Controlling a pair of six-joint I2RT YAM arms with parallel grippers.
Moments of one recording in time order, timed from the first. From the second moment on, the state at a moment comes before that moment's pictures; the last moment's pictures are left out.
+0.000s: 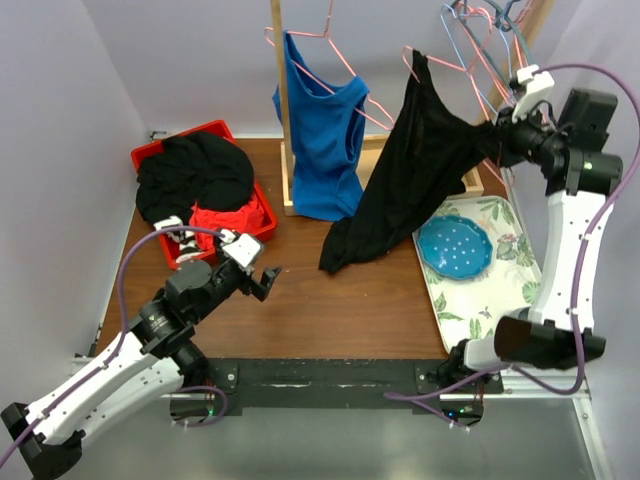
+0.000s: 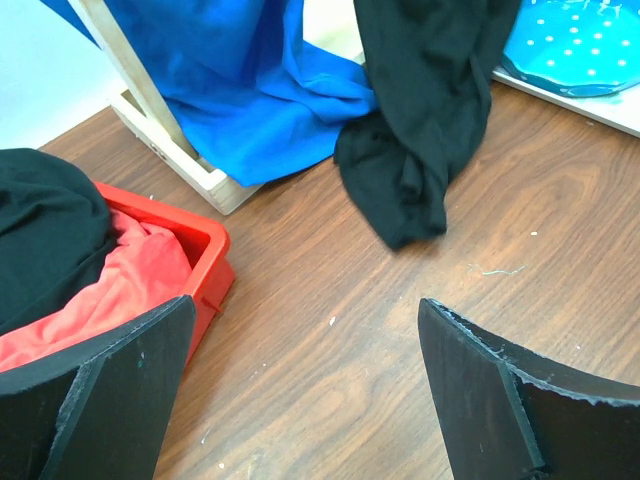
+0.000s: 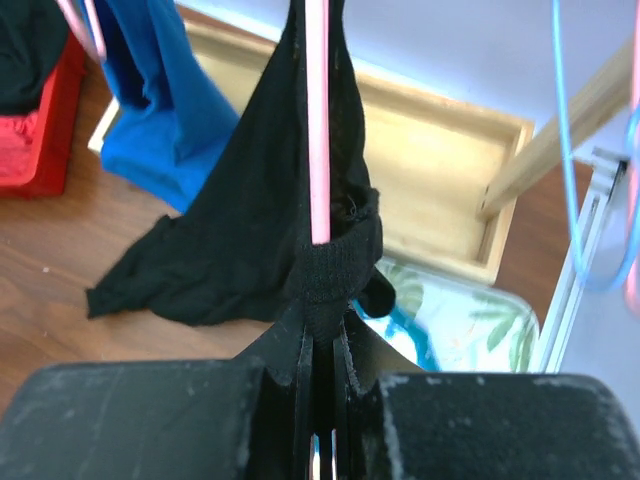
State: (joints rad) left arm -0.77 0.54 0.56 -0.22 -0.13 0.12; right arm -0.24 1.41 1.87 -0.98 -0.59 -0.30
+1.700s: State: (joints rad) left arm -0.75 0.55 0.54 -0.20 -0.19 0.12; right arm 0.29 1.81 2.27 -0.79 -0.20 -0.29
